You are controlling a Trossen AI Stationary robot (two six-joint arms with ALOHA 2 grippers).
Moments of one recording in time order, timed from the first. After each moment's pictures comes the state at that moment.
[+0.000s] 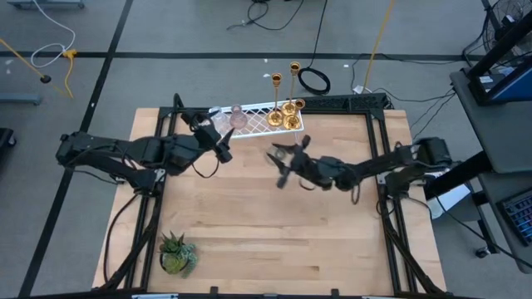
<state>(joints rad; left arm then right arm) -0.09 1.12 1.05 -0.21 -0.97 0.28 0.09 1.57 0.78 0.90 0.58 -0.19</state>
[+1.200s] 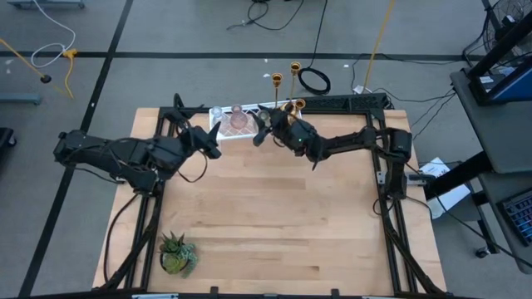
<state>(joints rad) -0.18 1.04 1.05 -0.17 -1.21 0.54 -0.25 1.91 1.12 0.99 0.42 -0.10</state>
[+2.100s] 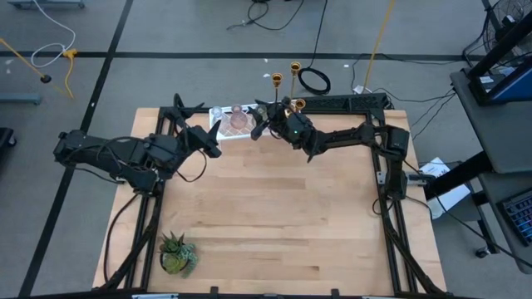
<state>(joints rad) -0.18 1.04 1.05 -0.09 -1.20 0.63 -0.30 1.94 1.19 0.90 0.36 -0.06</state>
